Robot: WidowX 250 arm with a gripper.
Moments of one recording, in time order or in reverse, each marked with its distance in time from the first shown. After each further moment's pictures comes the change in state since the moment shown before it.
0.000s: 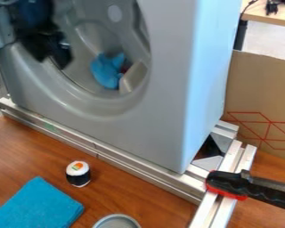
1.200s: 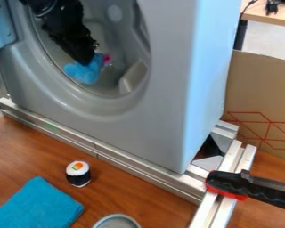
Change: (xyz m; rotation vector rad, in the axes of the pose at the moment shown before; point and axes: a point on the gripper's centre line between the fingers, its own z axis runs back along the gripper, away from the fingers) arm 0.041 -0.024 -0.027 -0.047 -0.180 -0.014
